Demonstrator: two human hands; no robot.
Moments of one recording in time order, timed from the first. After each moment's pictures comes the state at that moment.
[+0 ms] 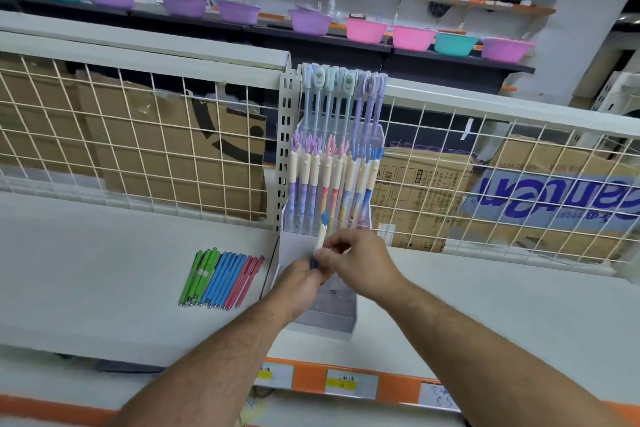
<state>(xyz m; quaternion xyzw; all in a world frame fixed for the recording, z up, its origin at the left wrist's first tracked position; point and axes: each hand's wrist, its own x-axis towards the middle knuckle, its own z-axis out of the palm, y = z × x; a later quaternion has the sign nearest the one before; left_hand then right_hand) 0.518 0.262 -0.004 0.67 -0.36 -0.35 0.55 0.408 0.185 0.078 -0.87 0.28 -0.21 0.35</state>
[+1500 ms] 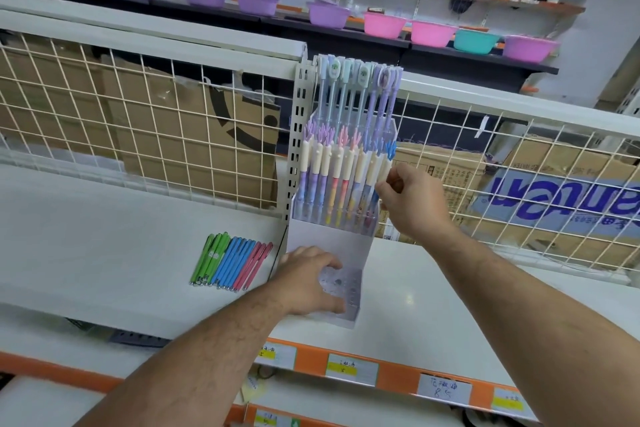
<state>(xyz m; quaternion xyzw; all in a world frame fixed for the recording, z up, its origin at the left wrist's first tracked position) 0.524 0.273 -0.012 0.79 -0.53 -0.15 0.26 0.397 0.133 0.139 -0.86 0.34 -0.31 0.21</state>
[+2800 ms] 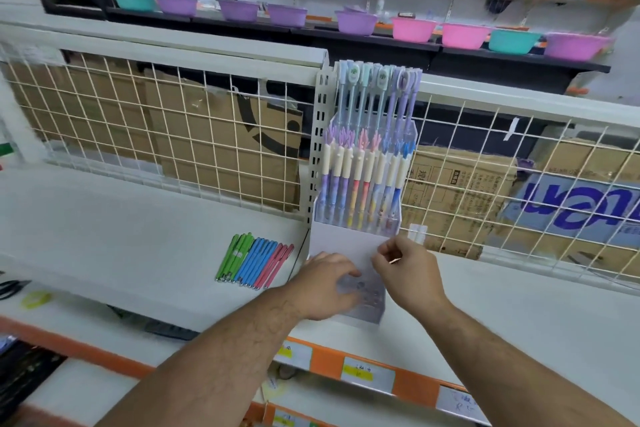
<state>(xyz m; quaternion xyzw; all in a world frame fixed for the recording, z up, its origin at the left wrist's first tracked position) 0.516 0.277 -0.009 0.78 -0.56 -0.13 0.24 0.375 0.159 0.041 -0.85 0.34 -0.27 0.31</state>
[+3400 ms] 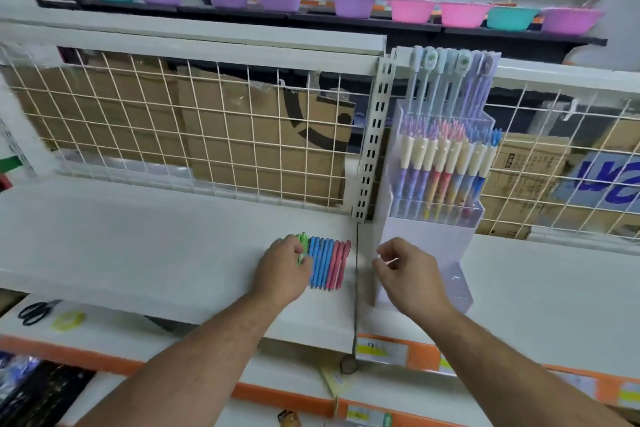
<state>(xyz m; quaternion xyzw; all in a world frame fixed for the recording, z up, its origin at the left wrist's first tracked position) 0.649 0.393 -0.031 0.86 -0.33 -0.05 0.37 0.465 0.264 0.009 -0.85 0.36 -0.27 0.29</state>
